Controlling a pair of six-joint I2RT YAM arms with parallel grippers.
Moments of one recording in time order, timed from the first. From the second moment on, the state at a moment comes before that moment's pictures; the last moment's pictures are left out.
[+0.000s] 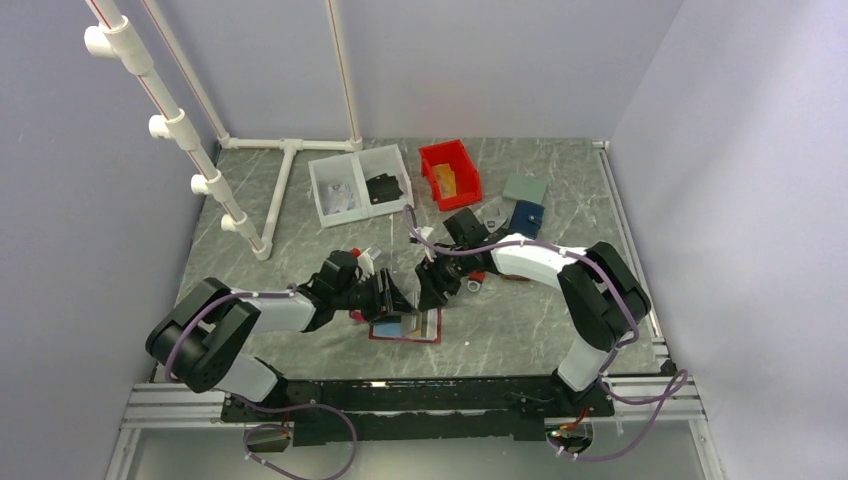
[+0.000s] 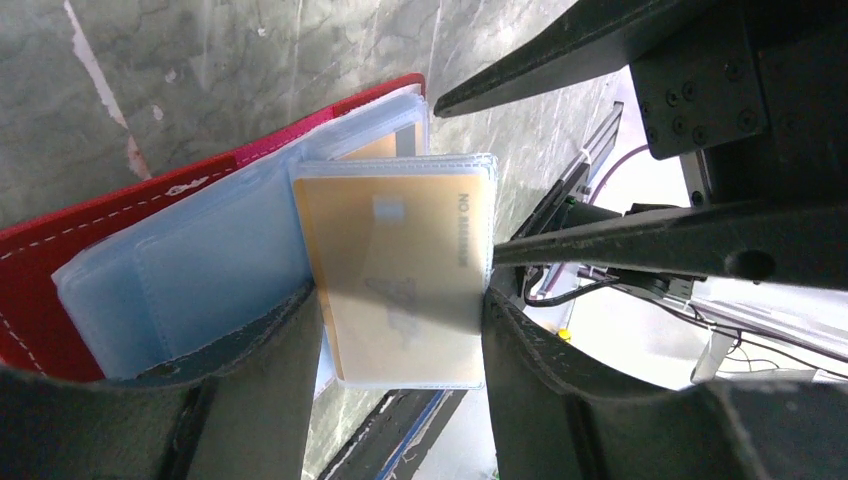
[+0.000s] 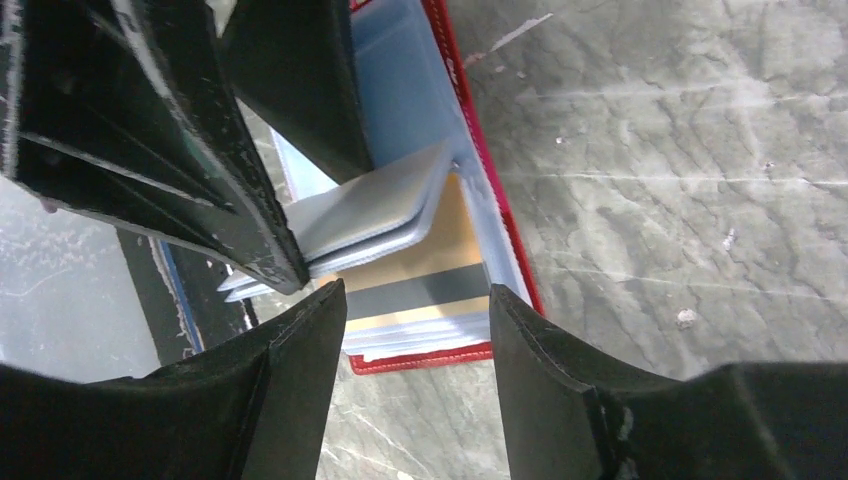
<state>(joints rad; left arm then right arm) -0.61 1.45 0.41 0.39 0.57 -0.99 0.65 1.70 0.97 -0.33 -0.71 -0.14</state>
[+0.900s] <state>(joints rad) -0.61 1.54 0.41 0.51 0.62 -1.02 0.63 1.69 0.98 -0.31 -0.74 -0.06</state>
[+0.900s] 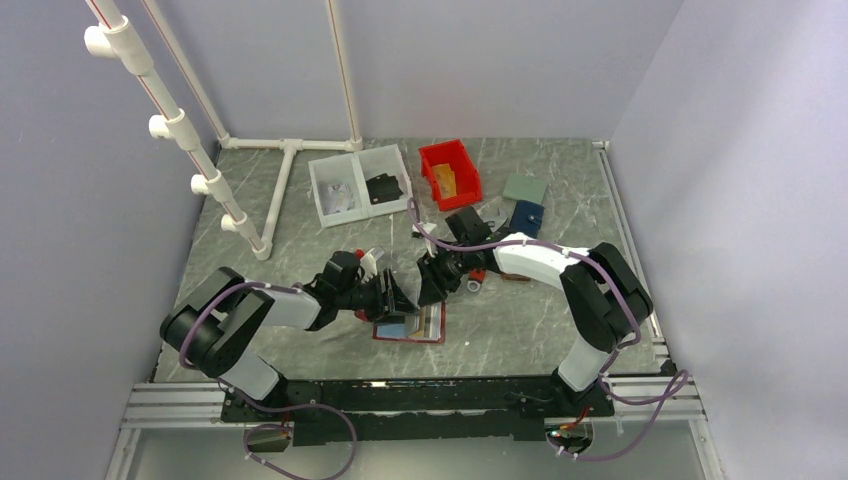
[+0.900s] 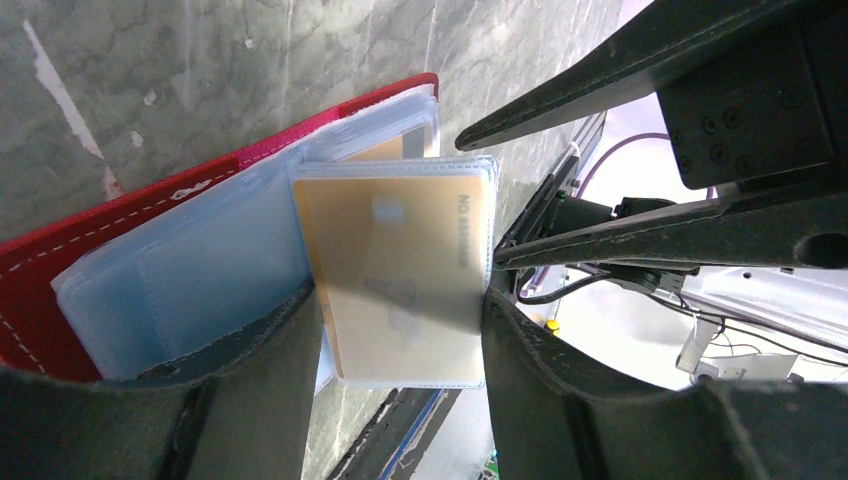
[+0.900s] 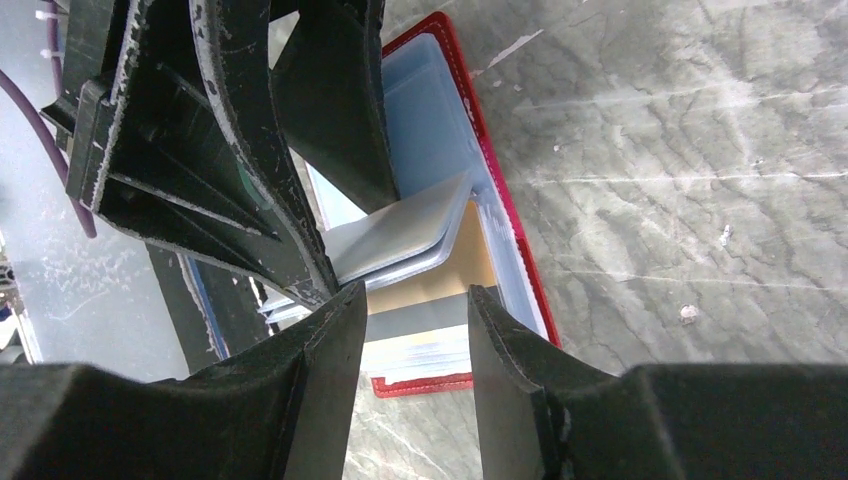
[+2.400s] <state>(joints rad) -0.60 1.58 0.38 0.59 0.65 -1.07 0.67 1.75 1.02 -0.37 -0.53 -0.13</state>
